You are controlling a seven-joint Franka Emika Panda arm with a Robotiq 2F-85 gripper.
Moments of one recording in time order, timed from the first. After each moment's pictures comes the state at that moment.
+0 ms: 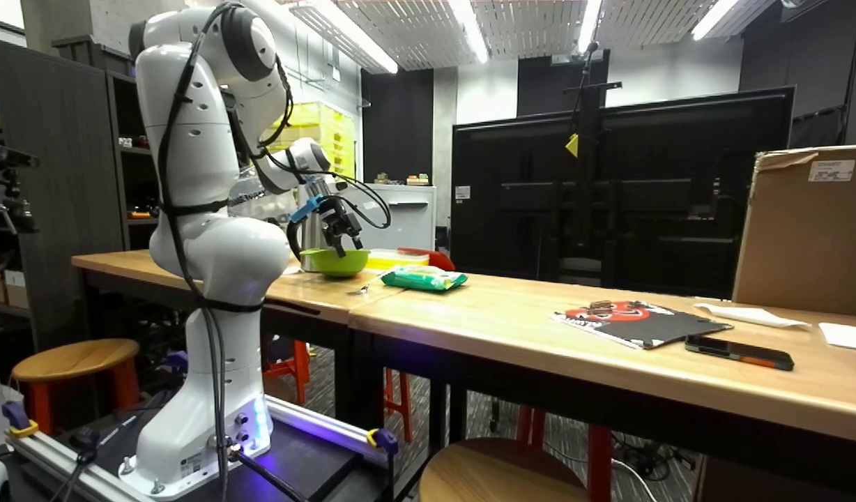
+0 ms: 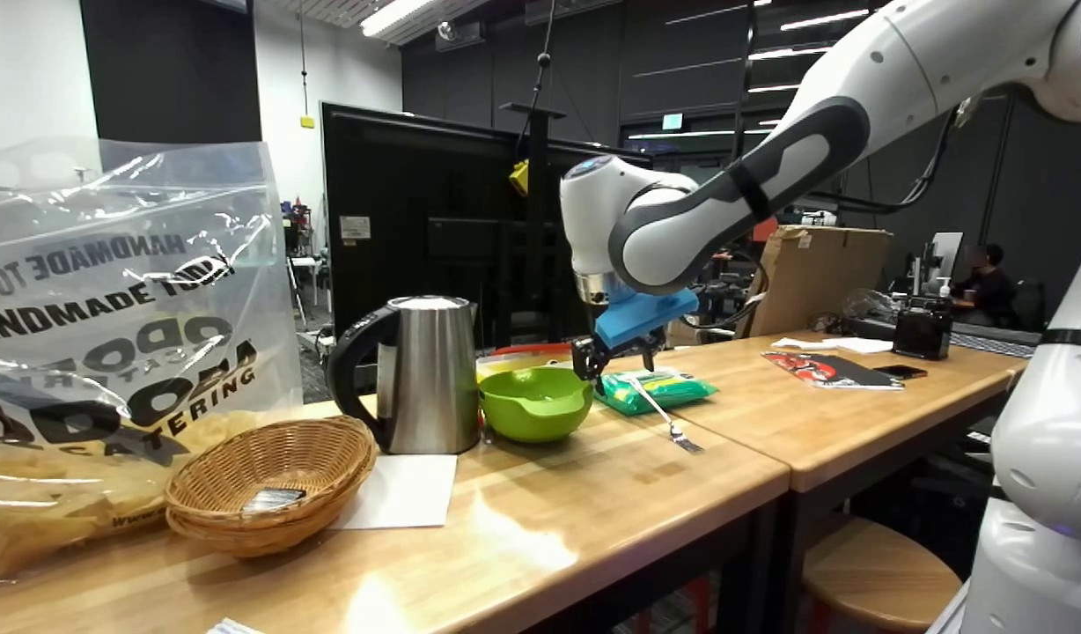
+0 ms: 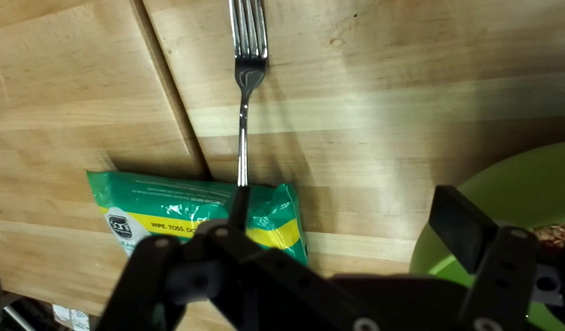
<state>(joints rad) 0.06 -0.20 0.31 -2.31 -0.44 2.08 0.84</state>
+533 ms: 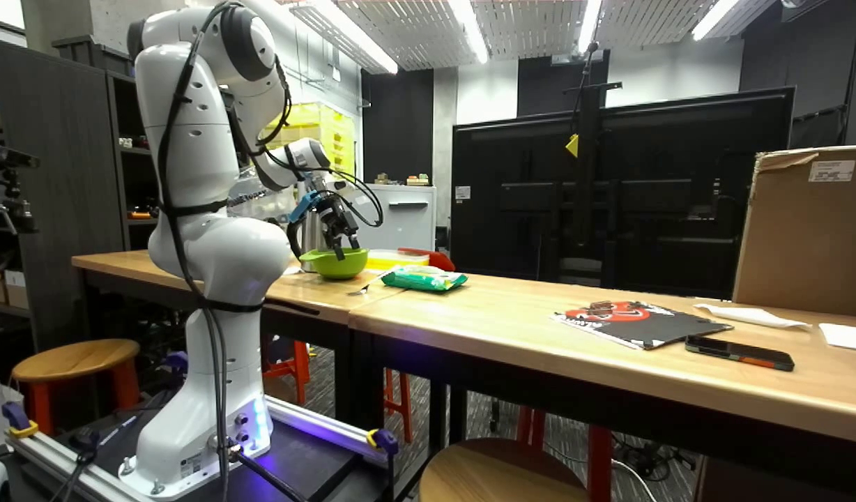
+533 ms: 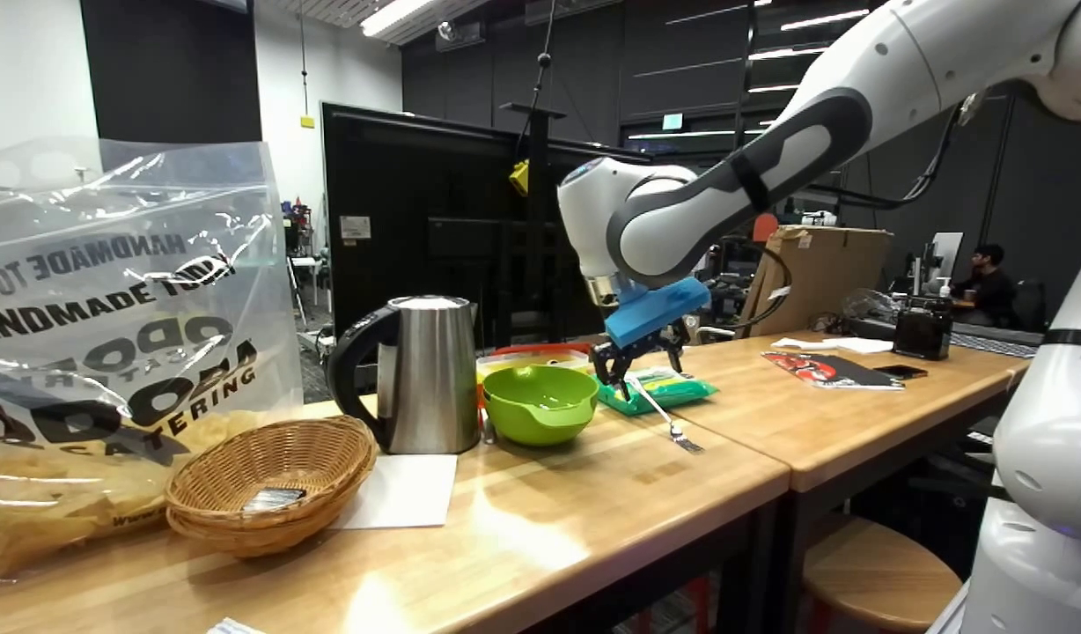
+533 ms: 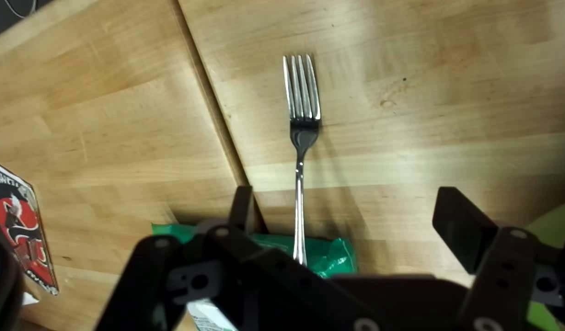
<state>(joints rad) 0.08 -0.21 0.29 -2.29 -0.41 1.89 0.89</state>
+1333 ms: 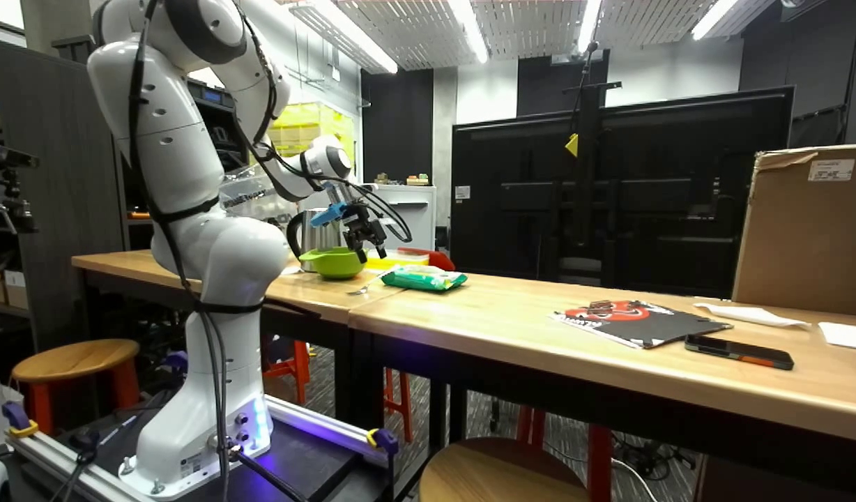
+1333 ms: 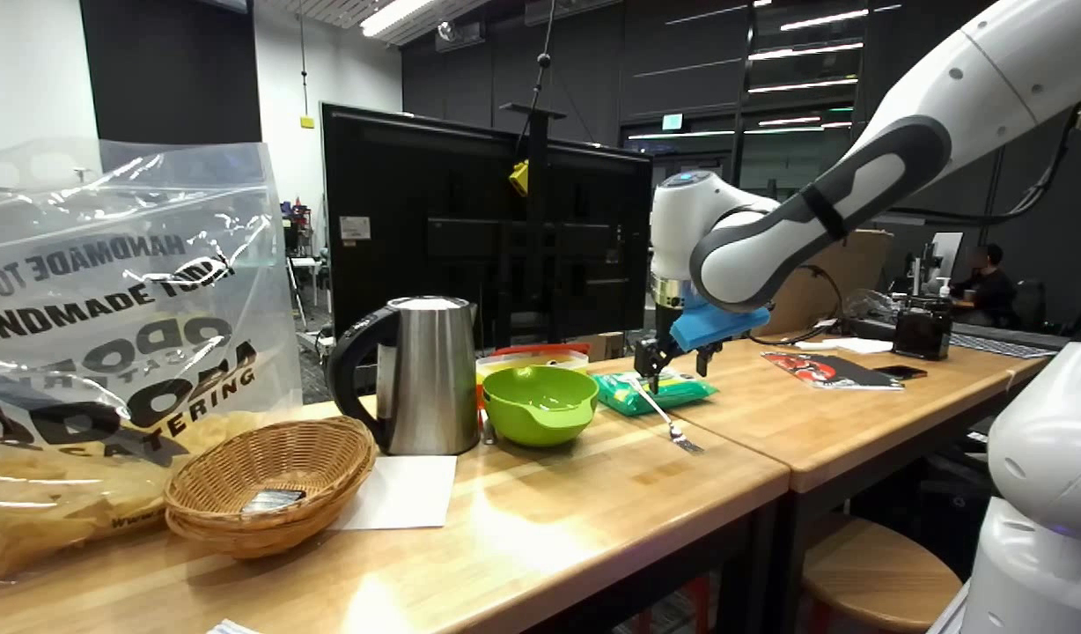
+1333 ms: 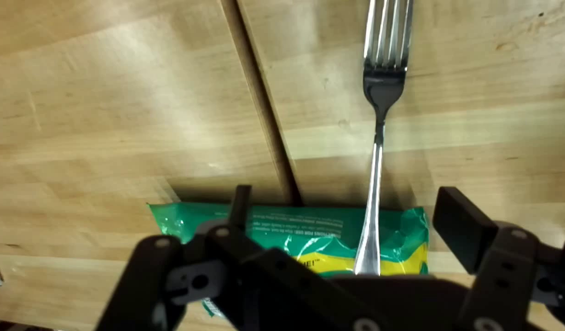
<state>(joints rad) 0.01 -0.41 0.11 -2.58 -0.44 2.33 0.68</state>
